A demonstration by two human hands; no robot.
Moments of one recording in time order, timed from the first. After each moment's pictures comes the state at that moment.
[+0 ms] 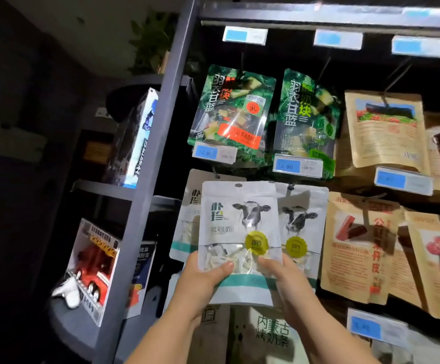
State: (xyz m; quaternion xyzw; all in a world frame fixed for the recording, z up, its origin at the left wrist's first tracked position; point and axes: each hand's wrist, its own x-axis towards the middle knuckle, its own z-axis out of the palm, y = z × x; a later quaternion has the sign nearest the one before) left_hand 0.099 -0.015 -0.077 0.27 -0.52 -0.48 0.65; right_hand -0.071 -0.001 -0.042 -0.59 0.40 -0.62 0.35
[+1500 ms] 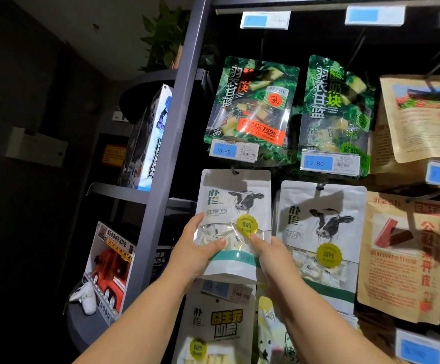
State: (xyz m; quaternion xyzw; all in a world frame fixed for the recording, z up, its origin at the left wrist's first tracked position) left_hand 0.160 -0.068 -0.041 0.34 -0.58 -0.33 0.66; right_hand -0.005 -0.058 -0.010 -0.59 0.49 -0.58 0.28
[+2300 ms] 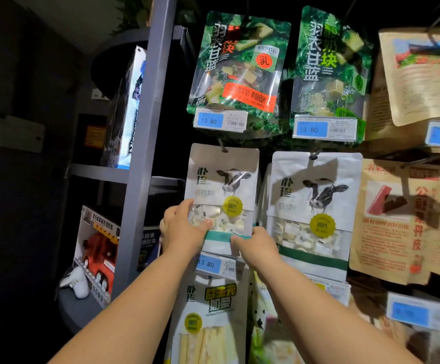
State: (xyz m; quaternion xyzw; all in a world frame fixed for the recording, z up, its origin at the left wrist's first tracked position) left_hand 0.149 -0.116 -0.044 0.57 -0.57 -0.12 0.59; right_hand -0.002 -0.098 -0.037 -0.60 0.65 -0.44 0.16
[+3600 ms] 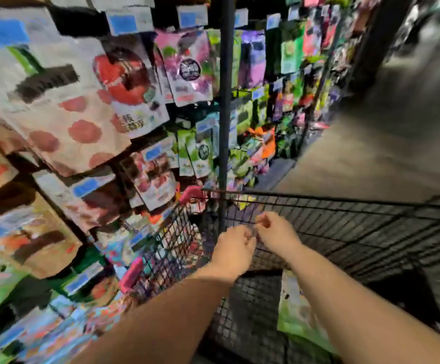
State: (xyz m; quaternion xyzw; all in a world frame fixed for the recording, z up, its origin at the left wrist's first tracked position) left_hand -0.375 0.361 -0.397 0.16 -0.91 -0.37 0.01; right_hand -0.448 0.461 -0.378 -0.12 0.93 -0.33 0.14
